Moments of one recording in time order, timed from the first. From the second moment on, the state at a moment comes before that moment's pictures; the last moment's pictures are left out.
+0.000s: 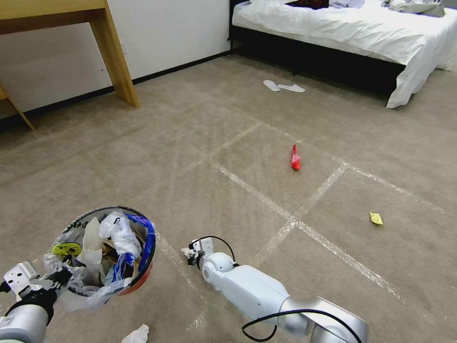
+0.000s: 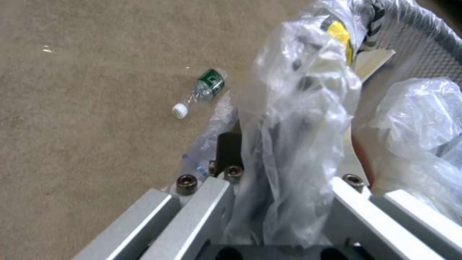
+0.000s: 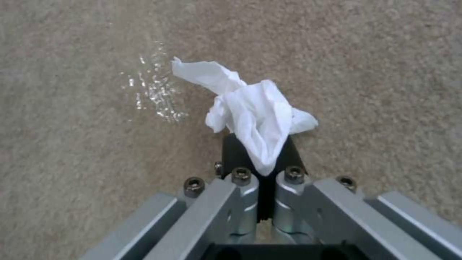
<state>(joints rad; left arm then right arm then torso) 1.72 -1.49 -1.11 -2.41 -0.99 0.64 -0.38 -0.55 1.61 -0.58 0.79 0.92 -0.30 0.24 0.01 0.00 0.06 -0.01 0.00</state>
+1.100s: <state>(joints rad) 1.67 -1.45 -1.07 -2.34 -1.00 0.64 -0.39 -0.58 1.15 -0.39 1.61 1.03 -0.37 0.46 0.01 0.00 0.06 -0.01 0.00</state>
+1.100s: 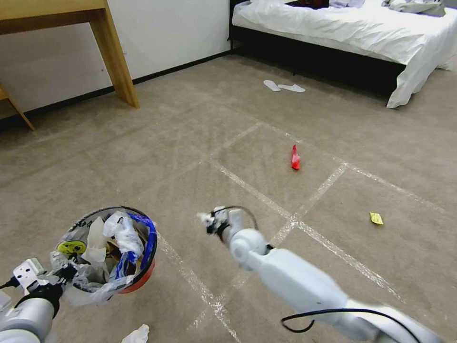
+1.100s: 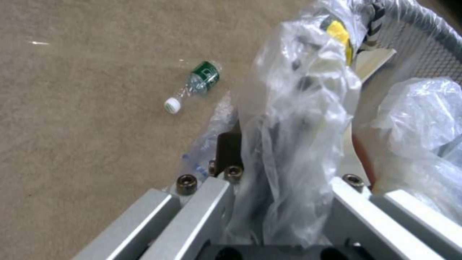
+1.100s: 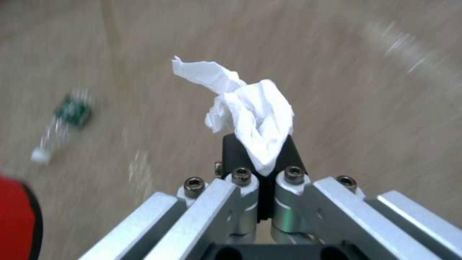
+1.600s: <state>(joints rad) 1.67 -1.40 -1.05 -2.34 -1.02 0.65 -0.40 -0.59 0.90 -0.16 2.08 1.09 -0.26 0.45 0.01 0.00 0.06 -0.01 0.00</state>
